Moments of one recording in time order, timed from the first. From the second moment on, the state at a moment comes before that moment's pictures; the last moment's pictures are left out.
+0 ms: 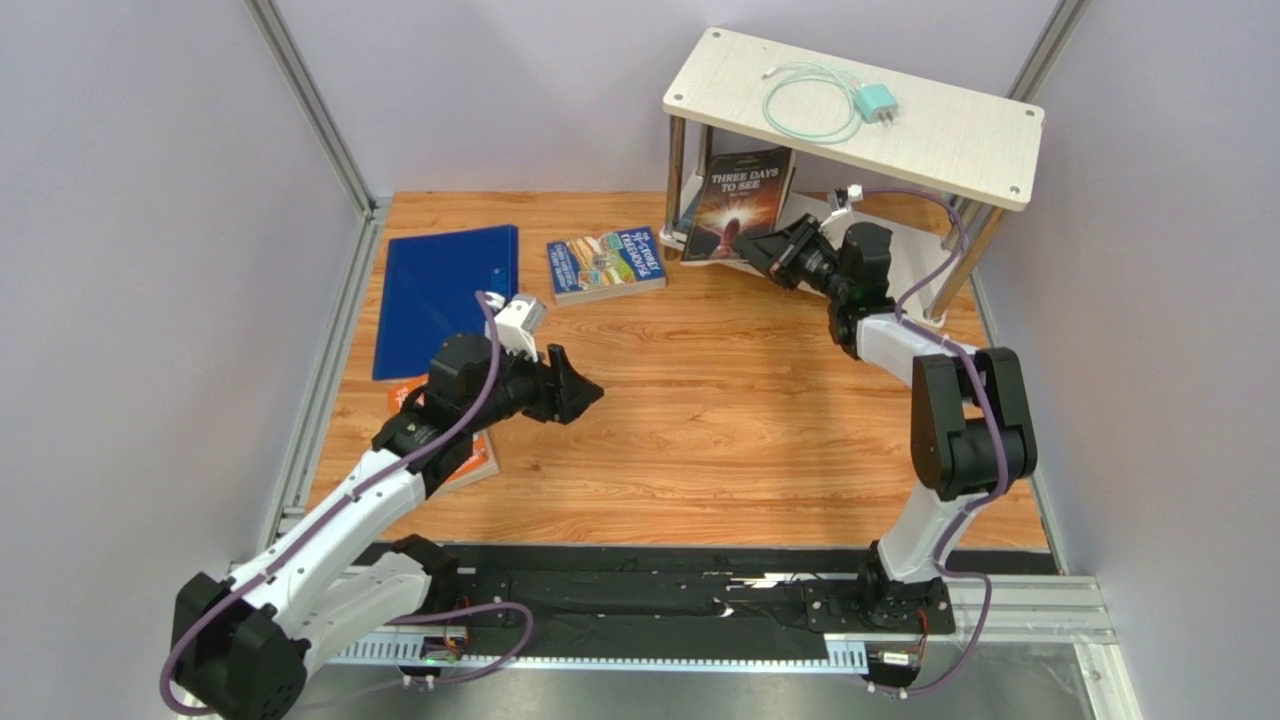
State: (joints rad) left arm -0.49 0.94 0.64 -0.10 0.30 -0.41; right arm 0.11 1.73 1.01 0.61 -0.60 1.02
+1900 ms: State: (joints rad) left arm -0.49 0.82 0.60 -0.16 0.29 -0.40; right arm 0.09 2.21 1.45 0.78 -0.51 1.25
